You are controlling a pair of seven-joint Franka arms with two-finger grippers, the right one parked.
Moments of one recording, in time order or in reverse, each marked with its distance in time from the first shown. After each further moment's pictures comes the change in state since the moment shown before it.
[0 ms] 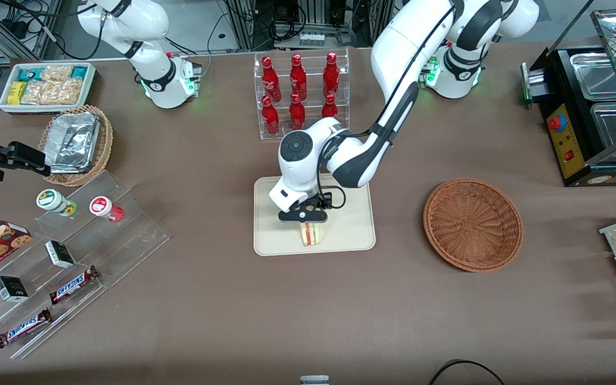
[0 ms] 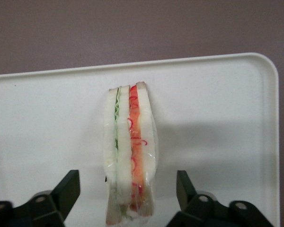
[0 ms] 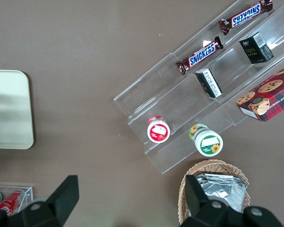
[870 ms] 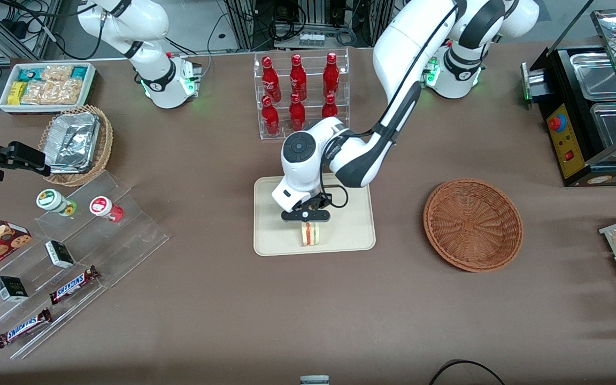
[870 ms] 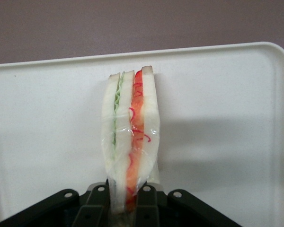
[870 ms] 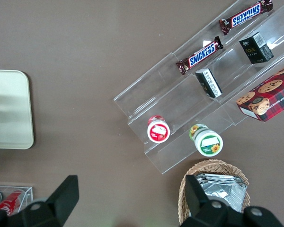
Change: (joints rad) arm 0.003 0.007 -0.007 -0.035 -0.009 0.011 0.001
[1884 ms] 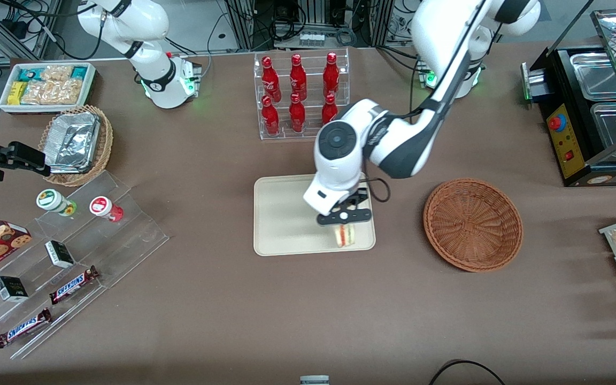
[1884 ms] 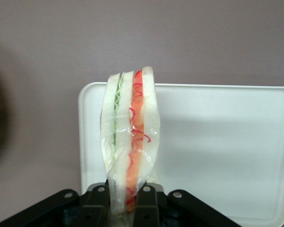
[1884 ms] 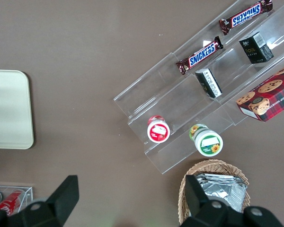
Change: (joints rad) arm 0.100 -0.172 -0.001 -0.025 -0.025 -0.185 0.019
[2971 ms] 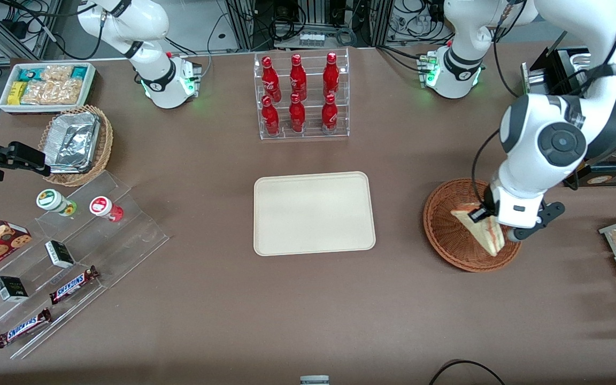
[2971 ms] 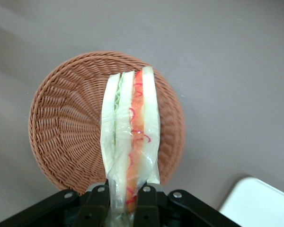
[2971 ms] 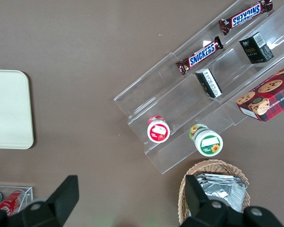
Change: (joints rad) arm 0.490 -0.431 0.010 -0.456 0.000 0.057 0.053
